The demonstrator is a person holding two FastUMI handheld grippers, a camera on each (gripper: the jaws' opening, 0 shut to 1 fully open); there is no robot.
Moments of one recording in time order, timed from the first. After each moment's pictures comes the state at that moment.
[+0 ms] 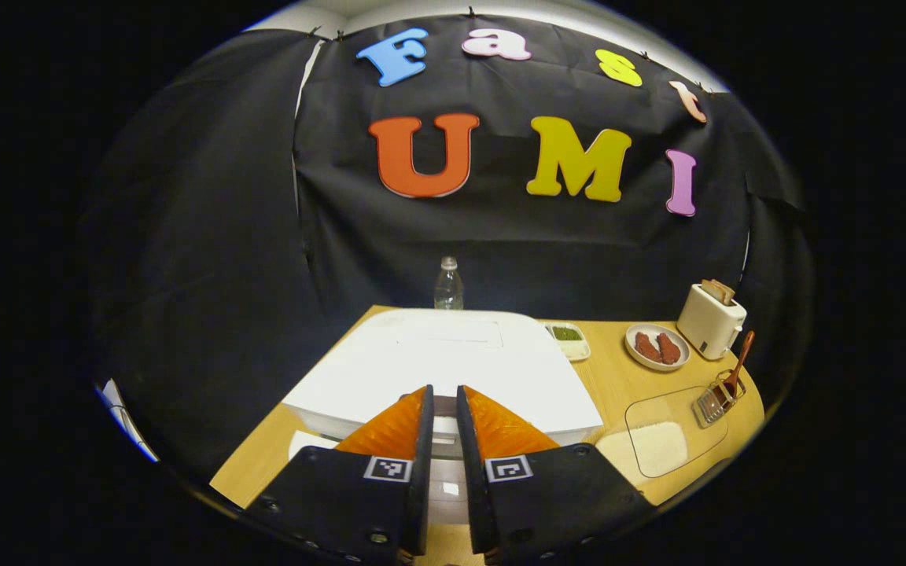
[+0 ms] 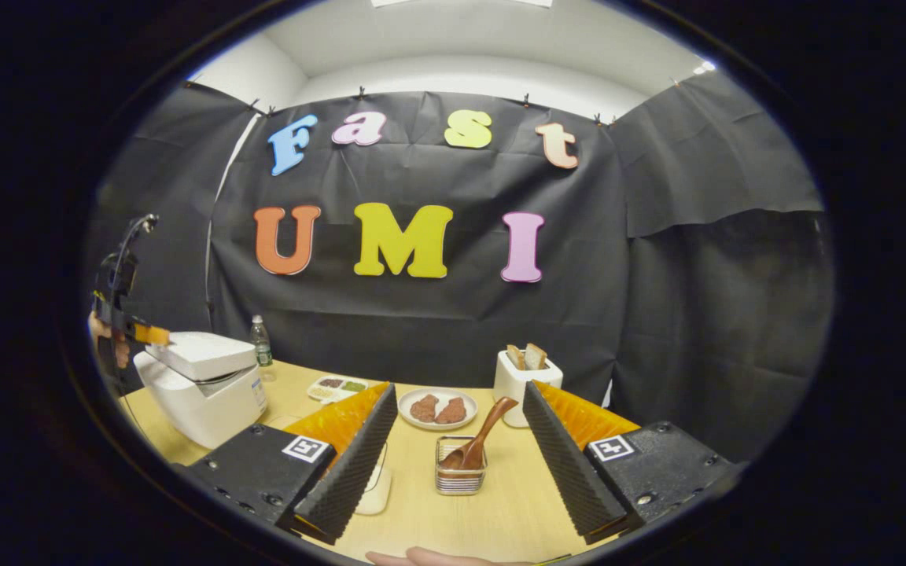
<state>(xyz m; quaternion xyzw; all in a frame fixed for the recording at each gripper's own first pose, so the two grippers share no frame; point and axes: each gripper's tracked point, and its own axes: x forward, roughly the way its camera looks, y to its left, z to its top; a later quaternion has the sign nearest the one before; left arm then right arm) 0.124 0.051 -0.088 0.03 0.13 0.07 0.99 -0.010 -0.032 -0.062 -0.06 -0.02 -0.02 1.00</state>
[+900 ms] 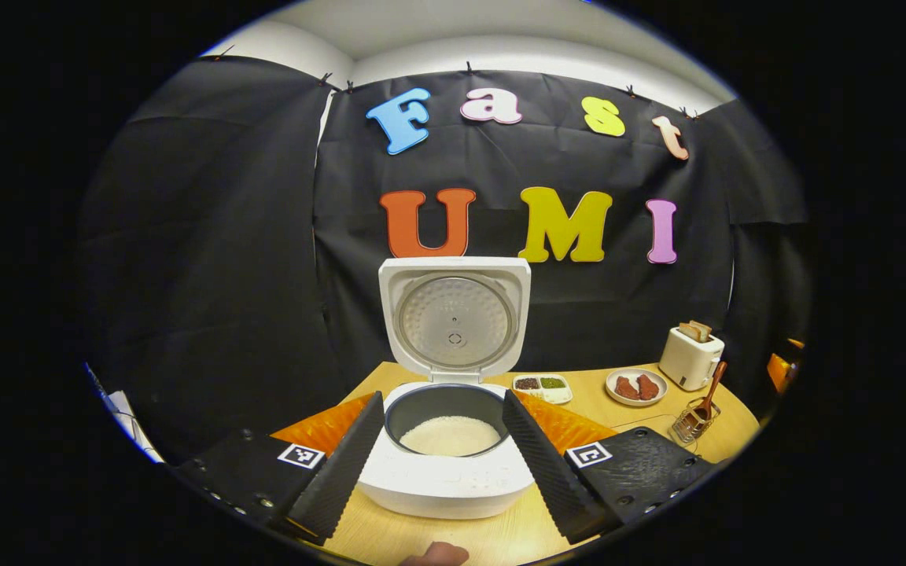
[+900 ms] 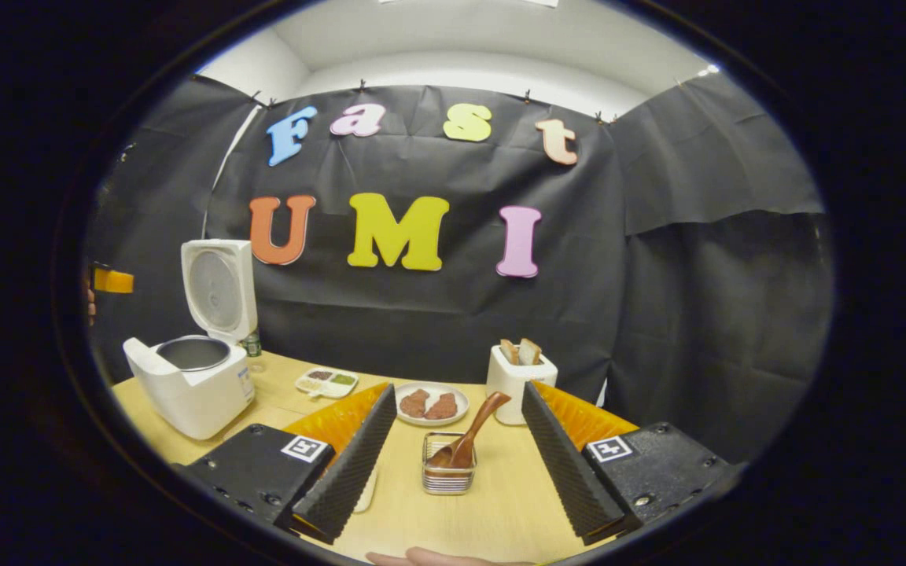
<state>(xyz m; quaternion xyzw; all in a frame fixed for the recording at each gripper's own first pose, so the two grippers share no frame) 0.051 0.028 -0.036 0.03 0.04 0.05 1.00 0.023 -0.054 -0.089 -0.06 0.00 -0.03 1.00</state>
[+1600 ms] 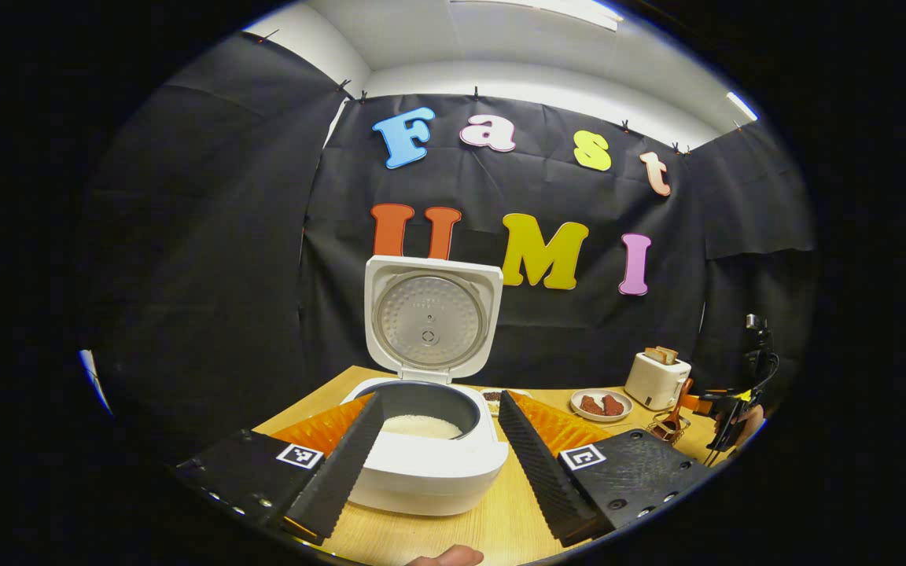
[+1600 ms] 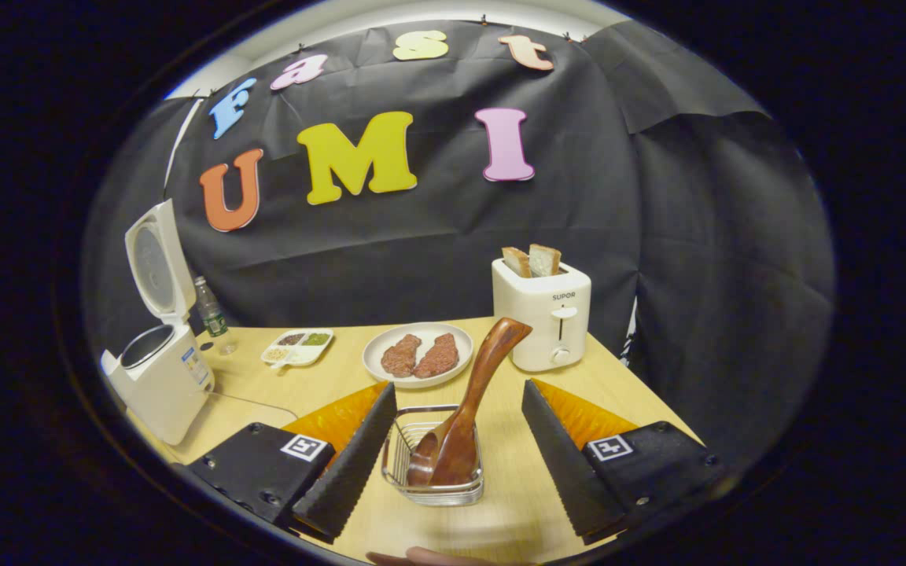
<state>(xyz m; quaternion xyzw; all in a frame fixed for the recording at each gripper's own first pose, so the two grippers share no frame) 0.030 0.017 -0.072 -0.02 -0.02 0.02 1.00 0.177 -0.099 -0.198 0.03 0.11 -0.03 0.99</state>
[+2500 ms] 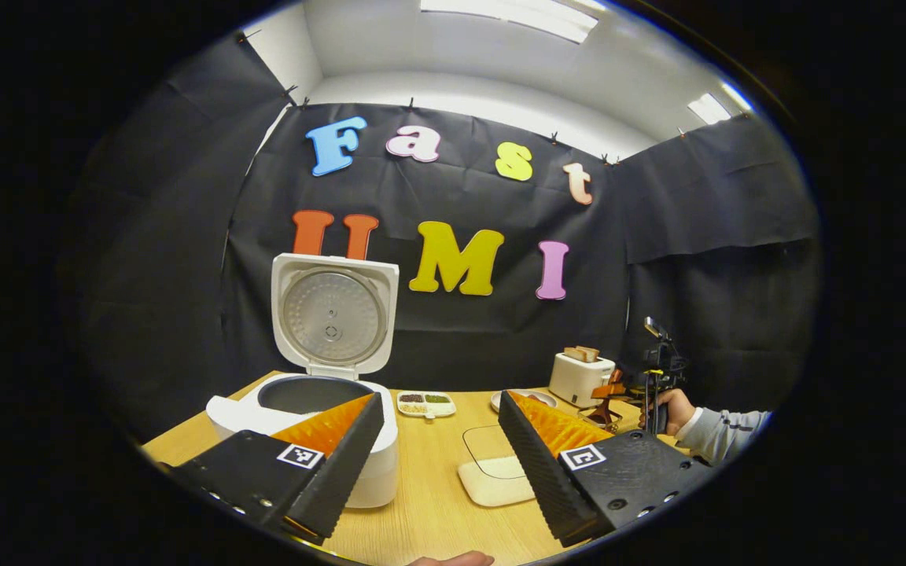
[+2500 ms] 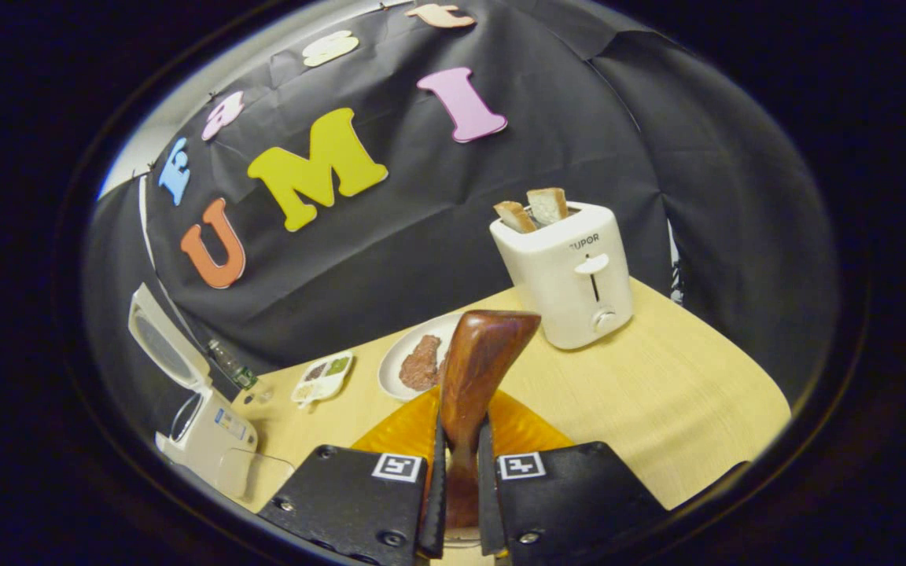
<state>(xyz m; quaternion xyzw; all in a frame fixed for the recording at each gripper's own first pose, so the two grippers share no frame) -0.005 -0.084 -0.082 -0.01 -0.06 -0.13 0.99 0.220 -0.105 -0.205 0.19 0.14 0.03 0.97</state>
